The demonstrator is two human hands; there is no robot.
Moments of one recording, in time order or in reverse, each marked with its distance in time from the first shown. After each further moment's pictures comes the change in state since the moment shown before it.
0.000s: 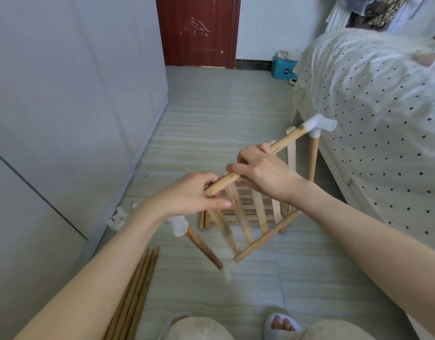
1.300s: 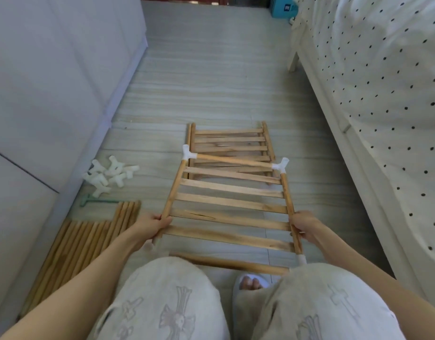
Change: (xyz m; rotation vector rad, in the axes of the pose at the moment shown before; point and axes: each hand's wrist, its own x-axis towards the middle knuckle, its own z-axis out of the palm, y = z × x) left_hand -0.039 -0.164 0.187 -0.575 0.046 -0.757; right_hand -0.218 -0.009 0.208 1.074 -0.413 1.750
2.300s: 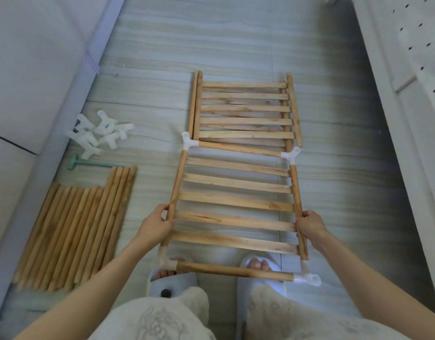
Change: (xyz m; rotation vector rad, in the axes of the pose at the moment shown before) left_hand 0.025 -0.062 0.042 0.250 0.074 -0.075; right_hand 0.052 0.060 0.051 -0.120 0.020 0.028
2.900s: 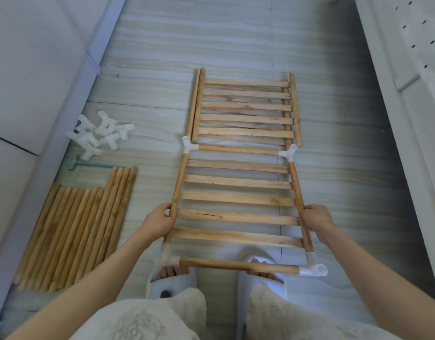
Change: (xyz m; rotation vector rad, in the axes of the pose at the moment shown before) left_hand 0.012 0.009 -0.001 -0.037 -0.080 -0.051; right_hand 0.007 -0.014 -0.014 -0.089 0.039 -0.047
